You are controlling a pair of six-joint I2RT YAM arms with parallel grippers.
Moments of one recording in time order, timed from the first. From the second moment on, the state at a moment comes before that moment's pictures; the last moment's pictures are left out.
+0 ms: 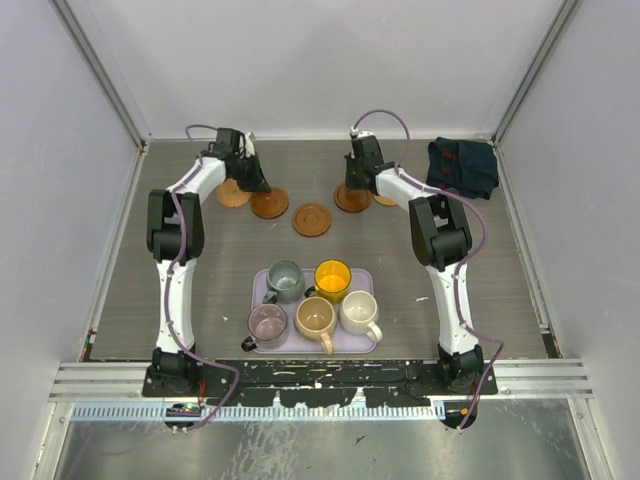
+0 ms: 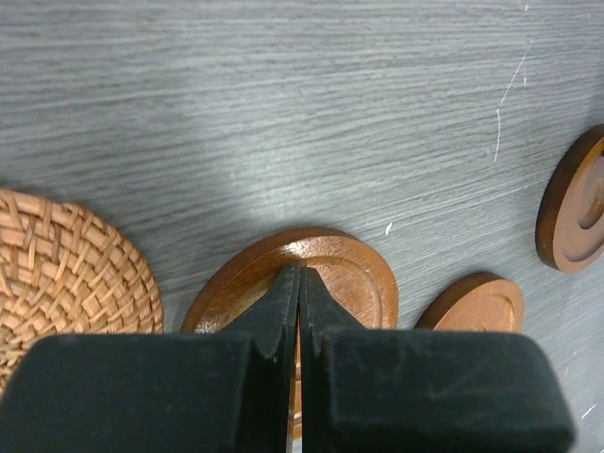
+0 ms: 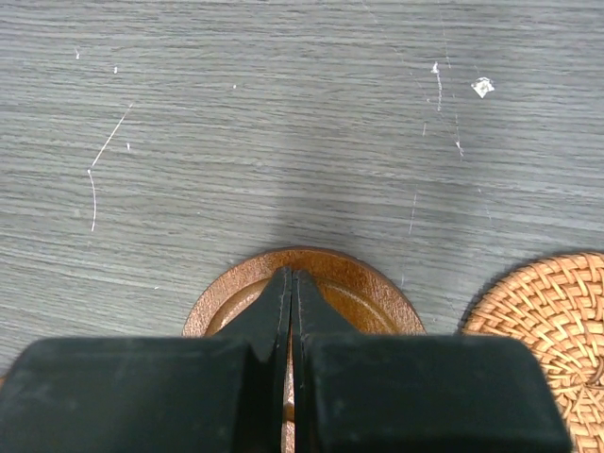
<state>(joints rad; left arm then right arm) -0.15 2.38 1.95 -0.51 0.39 -0.35 0.36 2.32 1.79 -0.19 0.06 0.26</state>
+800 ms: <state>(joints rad) -0.14 2.49 2.03 -0.34 0.58 -0.46 0.35 2.38 1.86 -0.14 0.02 0.23</state>
